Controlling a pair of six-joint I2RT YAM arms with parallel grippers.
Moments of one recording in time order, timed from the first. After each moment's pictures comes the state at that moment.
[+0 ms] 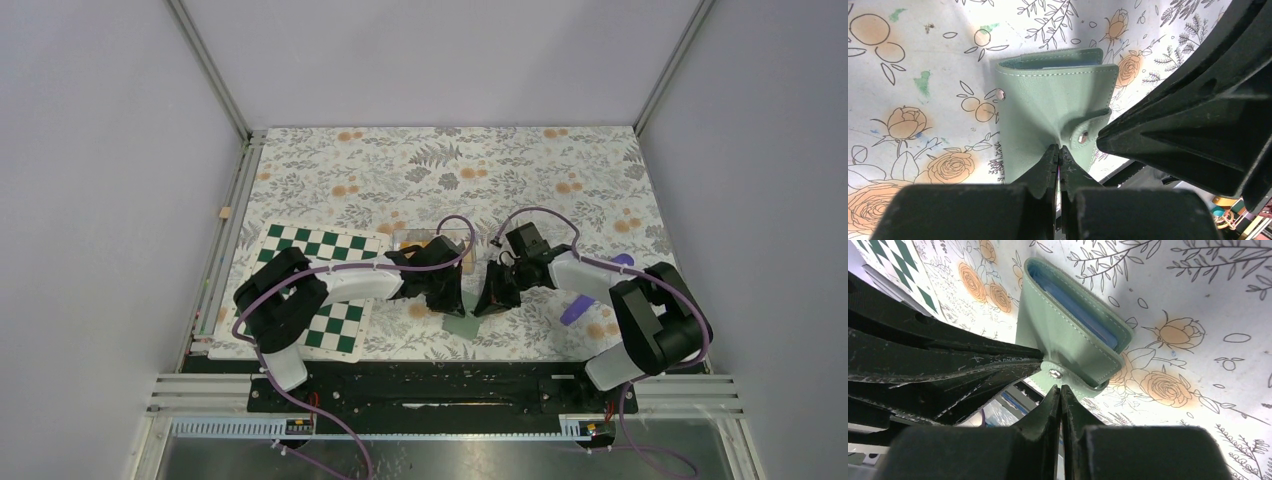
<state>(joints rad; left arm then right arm) -0.95 1.75 0.99 -0.21 0.22 -0.83 0.47 1.52 0.68 -0.35 -0.61 0.59</state>
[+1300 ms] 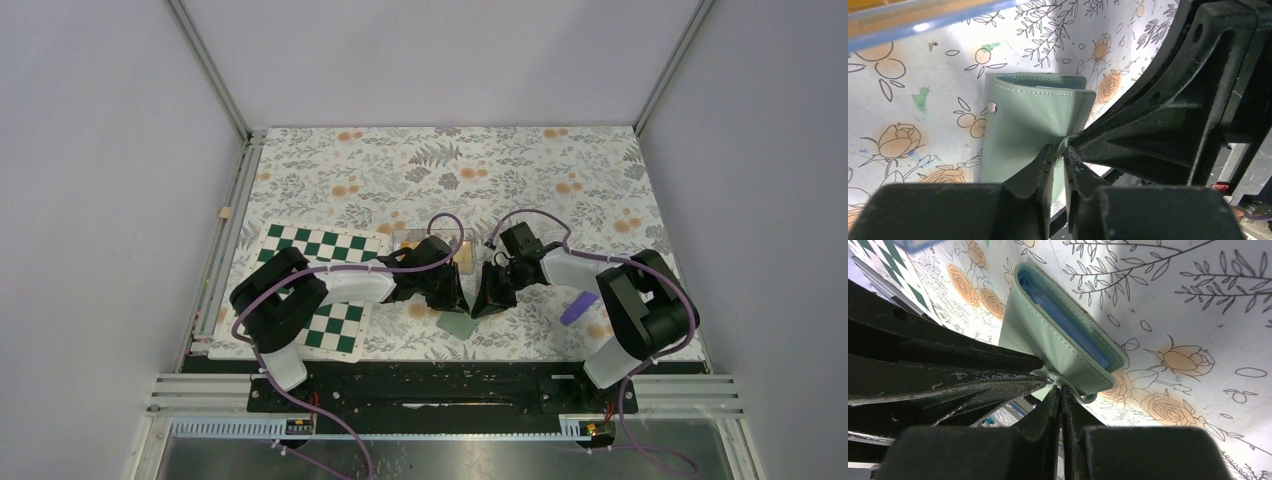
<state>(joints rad) -0.91 1.74 0.89 -0.02 0.26 -0.93 0.49 1.60 0.71 -0.35 -0.62 0.57</state>
